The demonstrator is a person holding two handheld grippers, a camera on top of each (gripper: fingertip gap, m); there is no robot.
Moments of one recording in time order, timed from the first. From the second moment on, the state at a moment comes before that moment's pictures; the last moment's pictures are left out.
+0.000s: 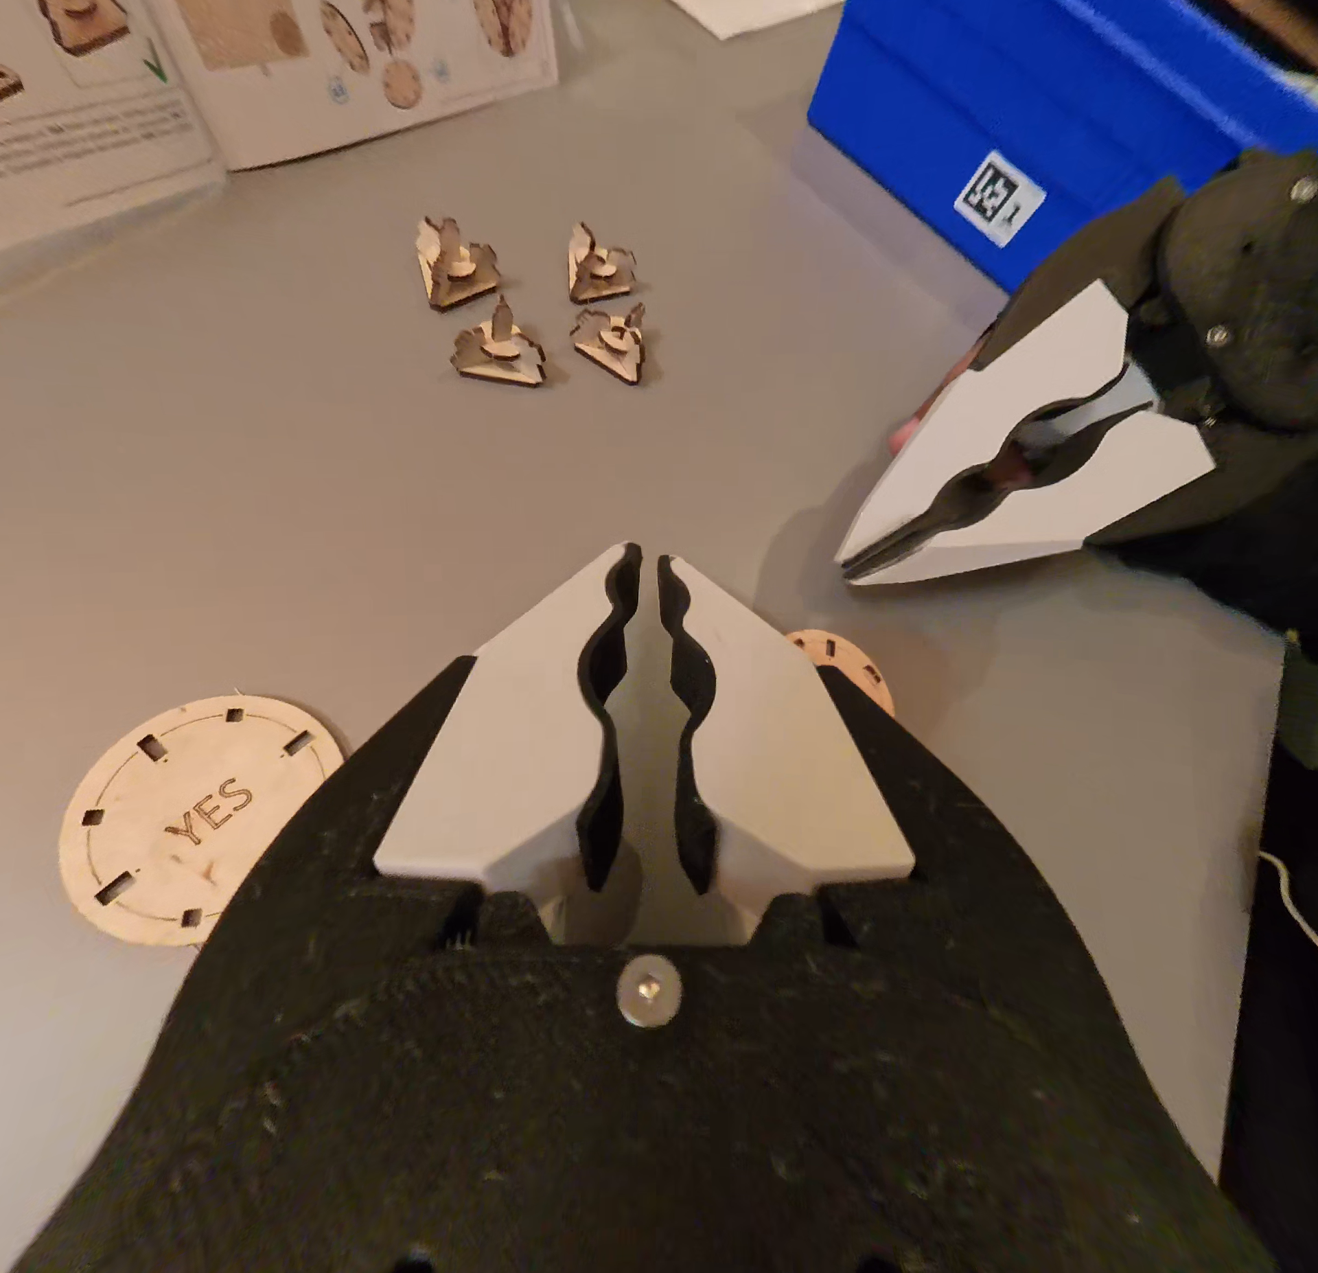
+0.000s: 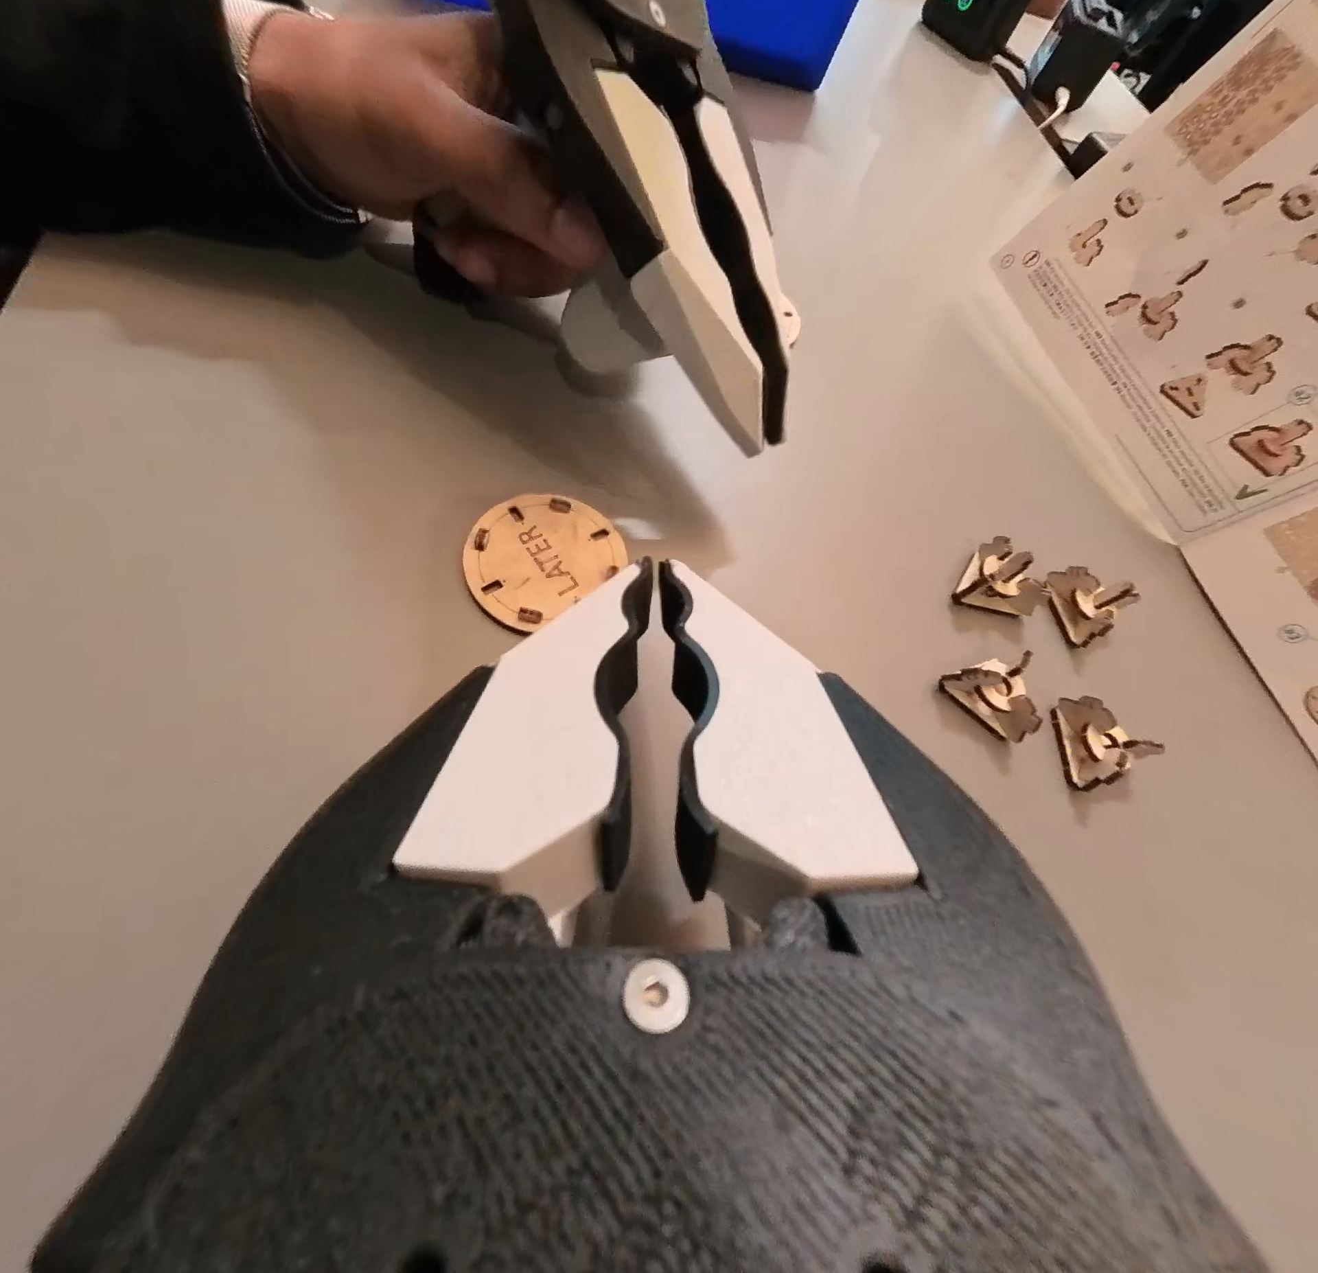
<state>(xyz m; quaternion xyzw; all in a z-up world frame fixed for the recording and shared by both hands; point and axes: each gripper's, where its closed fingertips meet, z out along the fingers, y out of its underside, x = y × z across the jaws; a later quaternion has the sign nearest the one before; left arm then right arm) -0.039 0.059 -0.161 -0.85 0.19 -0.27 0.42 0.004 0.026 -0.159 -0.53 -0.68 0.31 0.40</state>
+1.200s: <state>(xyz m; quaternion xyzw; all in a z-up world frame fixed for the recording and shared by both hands) -0.042 0.061 -0.158 -0.85 0.18 -0.24 0.44 0.010 0.033 -0.140 -0.53 -0.64 0.36 0.42</state>
